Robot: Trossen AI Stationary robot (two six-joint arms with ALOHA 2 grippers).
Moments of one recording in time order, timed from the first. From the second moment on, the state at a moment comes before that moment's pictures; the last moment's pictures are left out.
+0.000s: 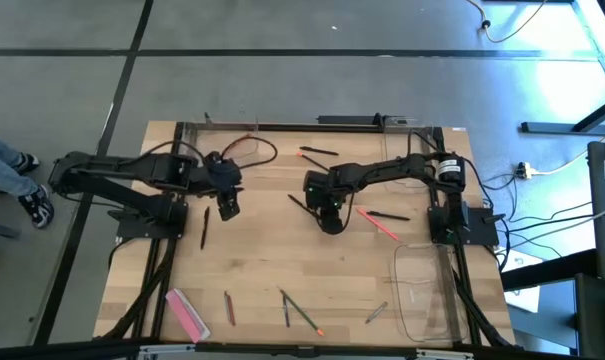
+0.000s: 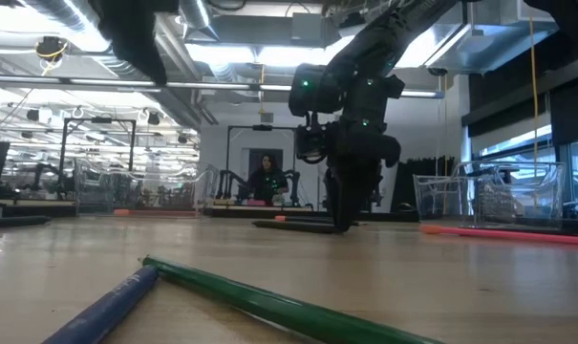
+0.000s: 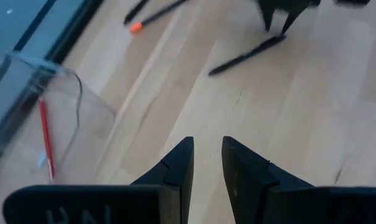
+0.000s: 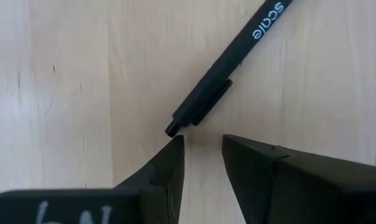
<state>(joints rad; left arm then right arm) -0.02 1.03 0.98 -0.93 -0.35 -0.37 -0.15 2.01 1.31 -0.65 -0.18 -0.13</state>
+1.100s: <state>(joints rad) -0.02 1.03 0.93 -0.91 -0.32 -0.41 -0.09 2.01 1.33 -0.62 -0.10 0.21</state>
